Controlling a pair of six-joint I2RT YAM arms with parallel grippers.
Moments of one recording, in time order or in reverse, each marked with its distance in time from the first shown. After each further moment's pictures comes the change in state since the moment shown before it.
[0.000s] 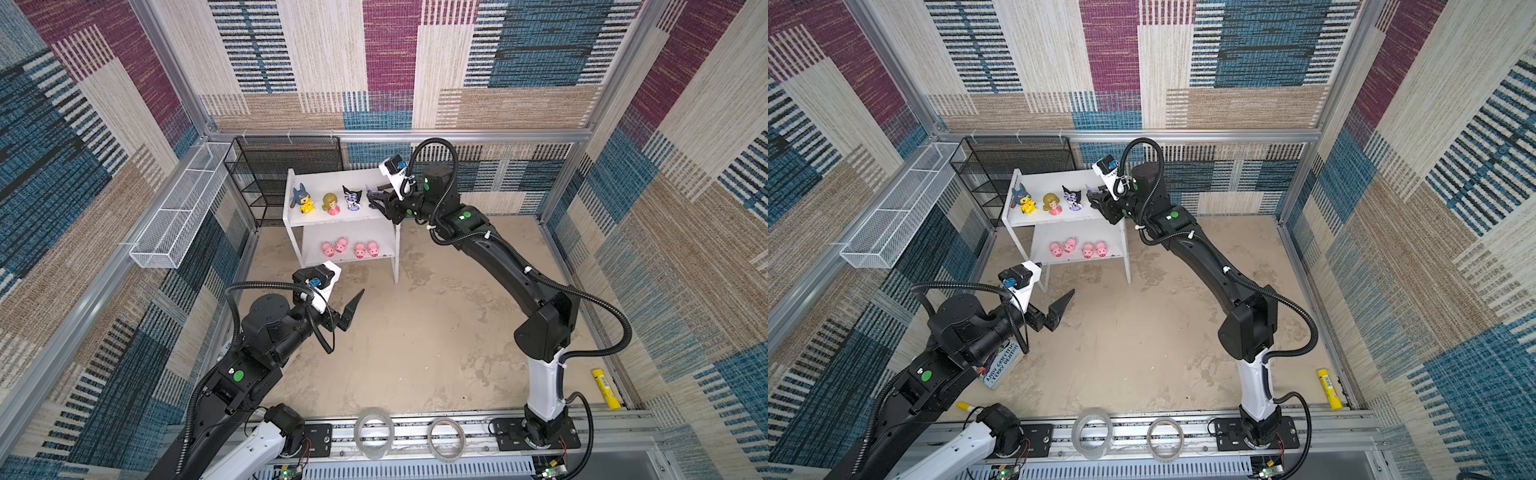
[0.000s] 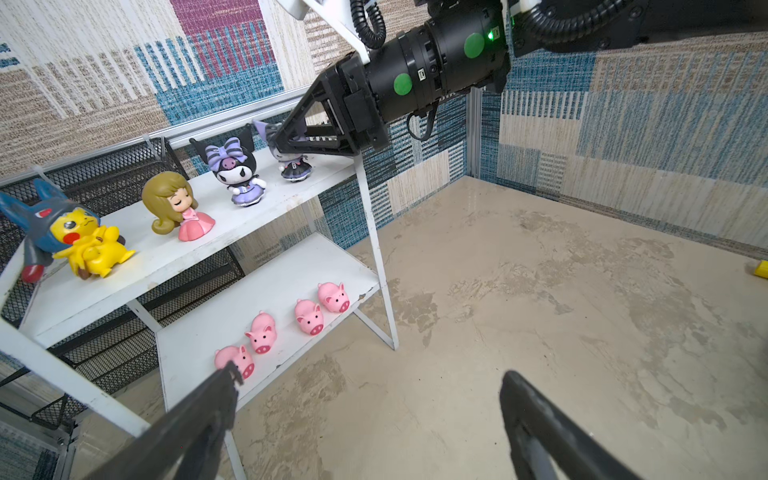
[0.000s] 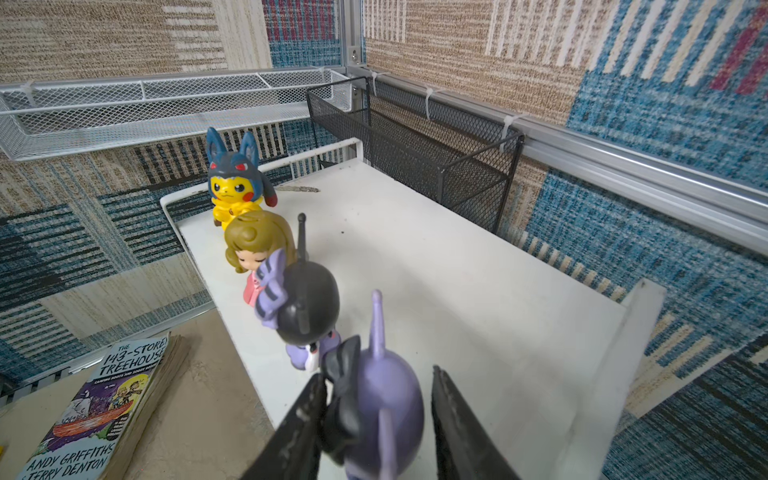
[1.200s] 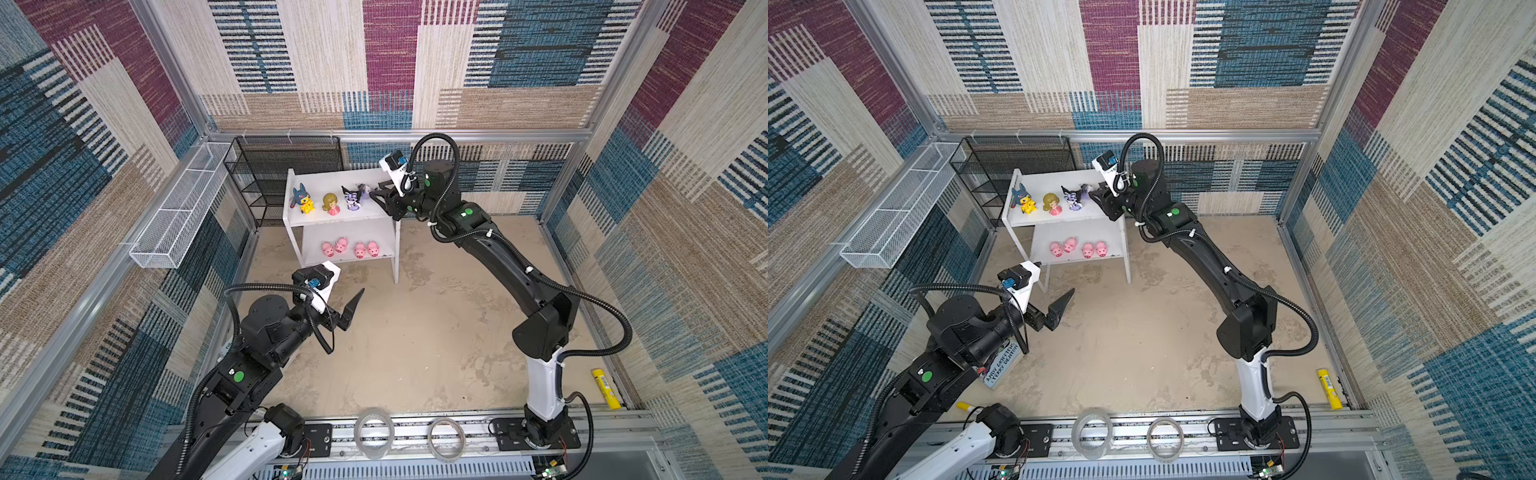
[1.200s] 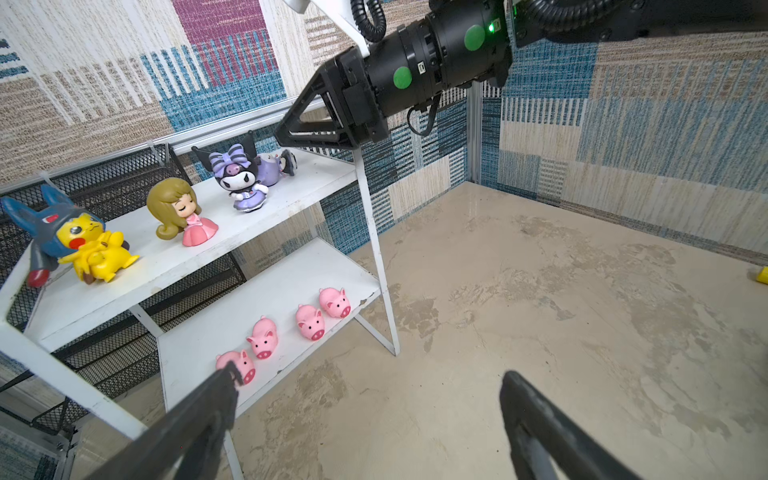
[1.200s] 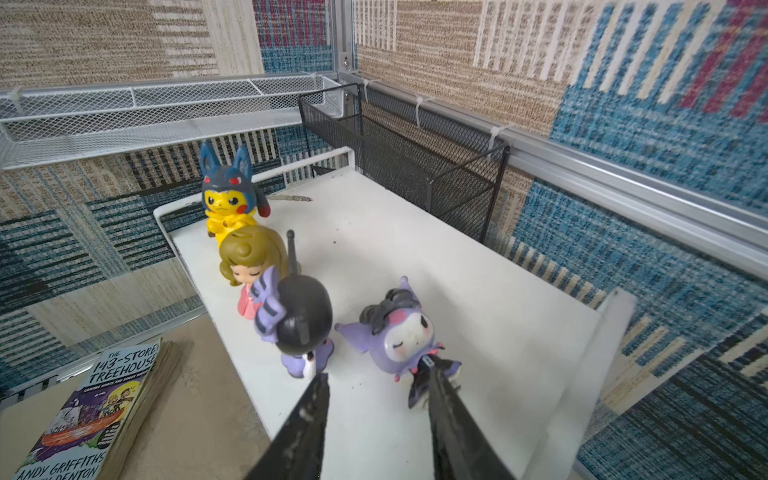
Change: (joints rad) left arm 0.000 -0.006 -0.008 0.021 0.000 0.000; right arm 0.001 0.032 0.114 -0.061 0.043 -0.006
